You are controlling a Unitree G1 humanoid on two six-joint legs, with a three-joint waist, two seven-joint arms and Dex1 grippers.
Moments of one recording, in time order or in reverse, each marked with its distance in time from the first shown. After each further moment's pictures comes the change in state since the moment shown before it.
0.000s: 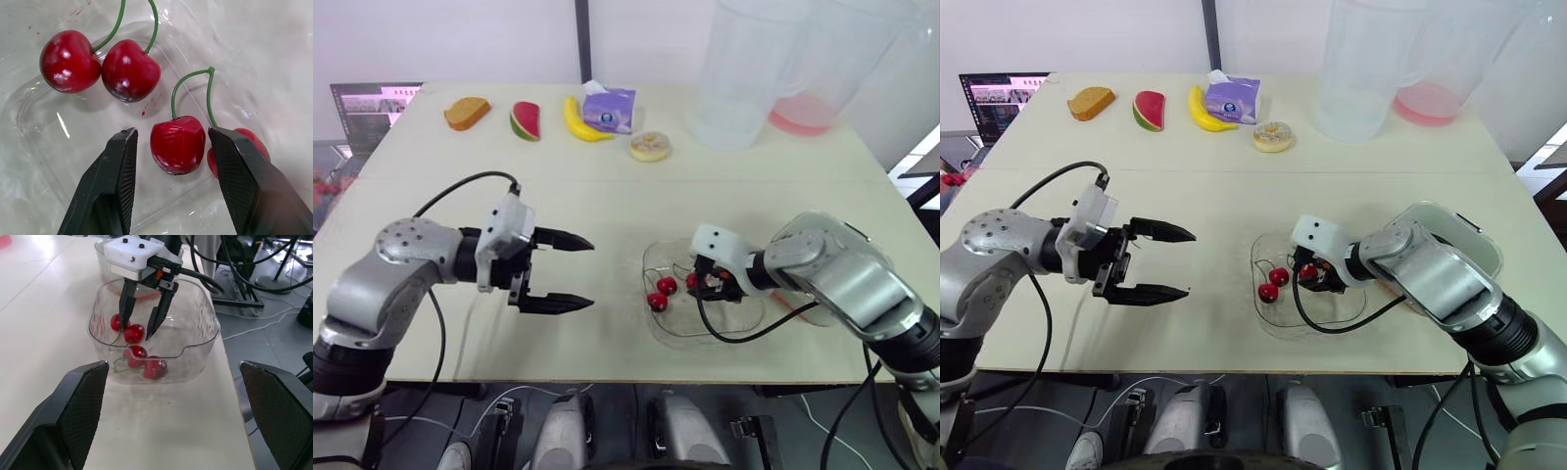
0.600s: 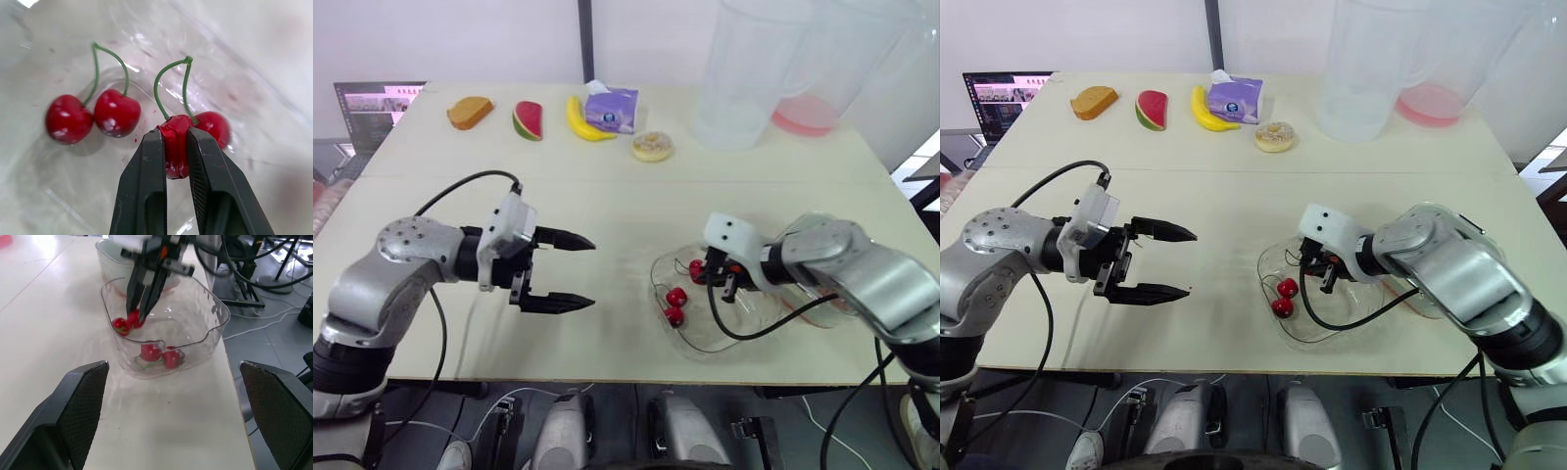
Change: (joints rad) left arm -0.012 -0.001 -0.004 0.007 0.000 0.003 0.000; right arm 0.003 -0.061 -0.176 -0.133 0.093 0.080 0.051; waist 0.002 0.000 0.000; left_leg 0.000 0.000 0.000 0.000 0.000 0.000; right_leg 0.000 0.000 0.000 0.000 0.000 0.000
